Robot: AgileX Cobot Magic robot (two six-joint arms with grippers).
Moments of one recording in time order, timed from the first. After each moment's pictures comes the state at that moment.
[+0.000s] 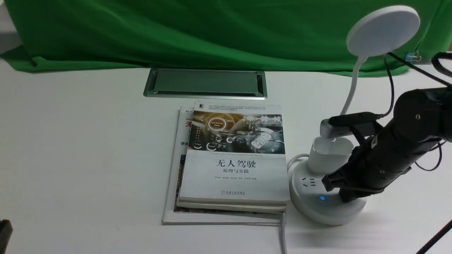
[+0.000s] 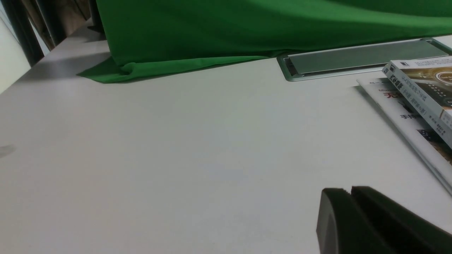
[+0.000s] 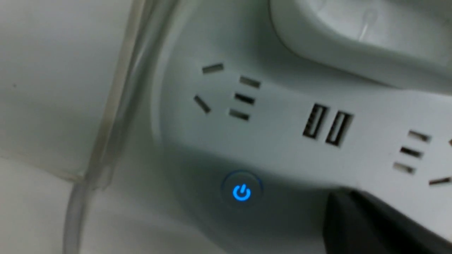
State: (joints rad) right arm 0.34 1.73 -1.03 0.11 0.74 -0.07; left arm -0.02 0.00 0.01 0.06 0.24 0.11
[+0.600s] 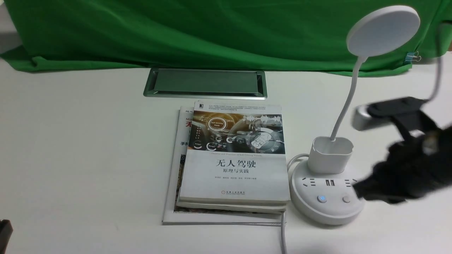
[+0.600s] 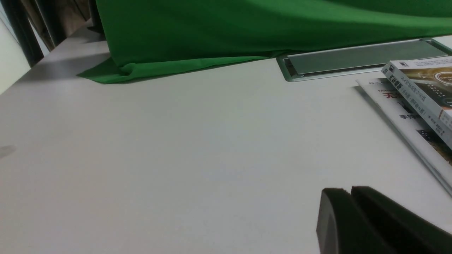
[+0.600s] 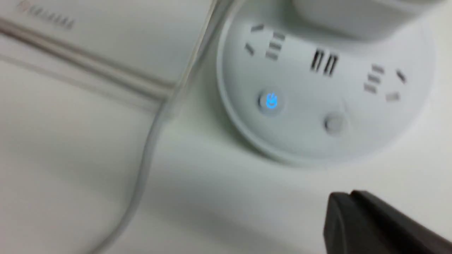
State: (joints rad) right arm 0.38 1.27 -0.85 0.11 0.80 -0.04; left arm -0.02 0.00 0.01 0.06 0.24 0.11
